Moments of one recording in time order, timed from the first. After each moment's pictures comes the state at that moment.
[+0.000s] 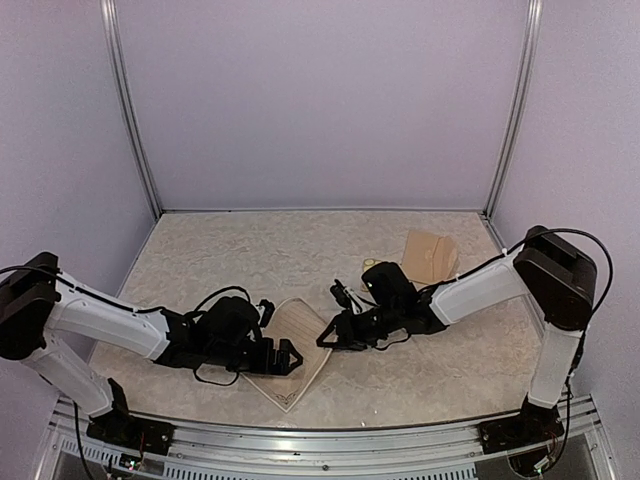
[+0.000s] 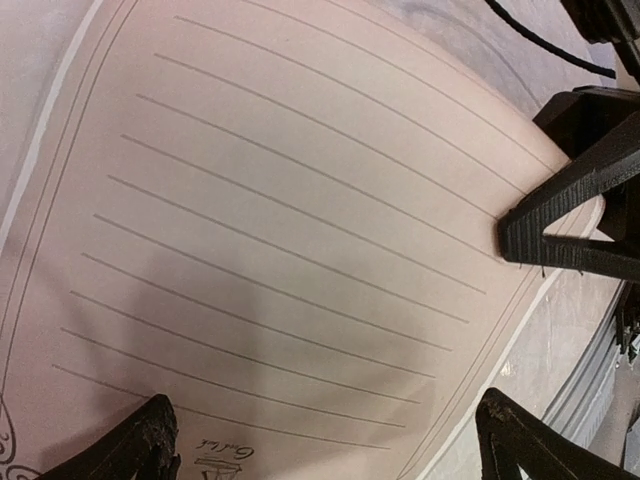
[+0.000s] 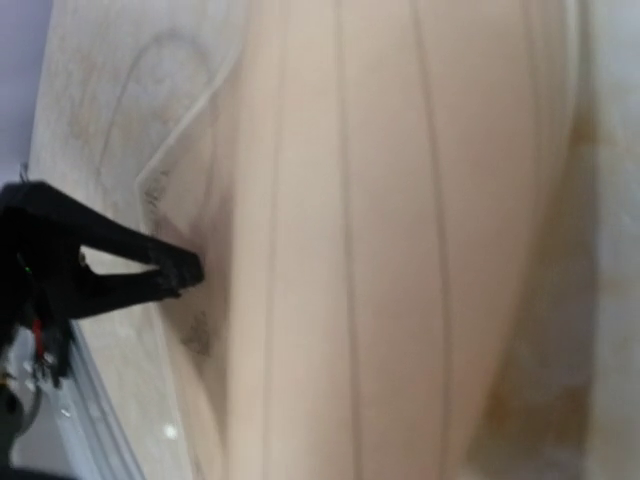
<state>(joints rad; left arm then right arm) -1.02 1.51 0.58 0.11 0.00 -0.82 0.88 1.88 0.91 0.26 -0.53 0.78</state>
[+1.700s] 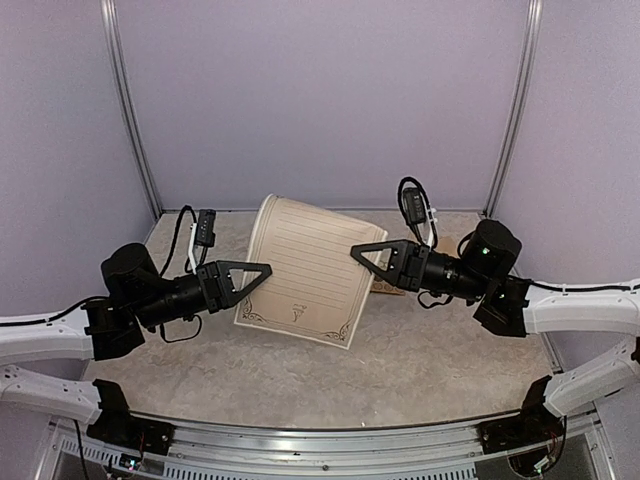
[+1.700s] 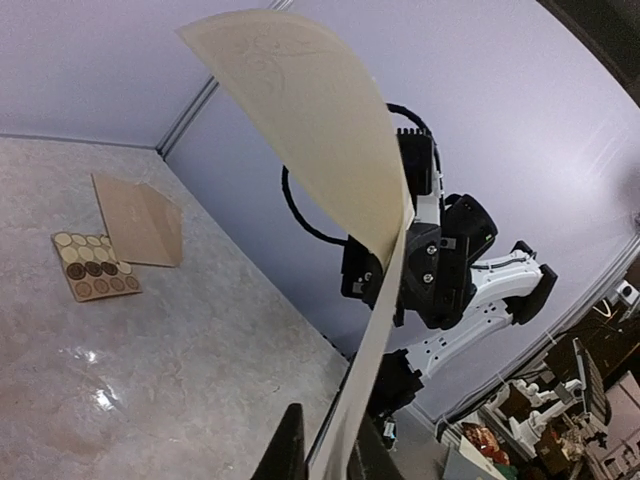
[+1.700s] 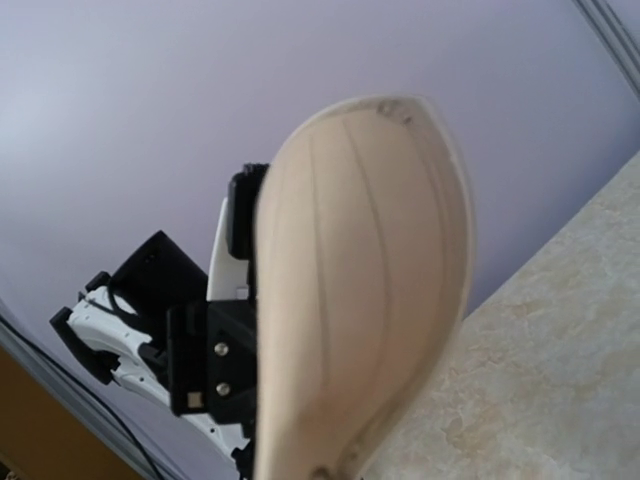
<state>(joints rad) -0.91 0.96 0.54 0.50 0.24 -0.76 0.88 1.24 0.69 0.75 -0.46 0.79</state>
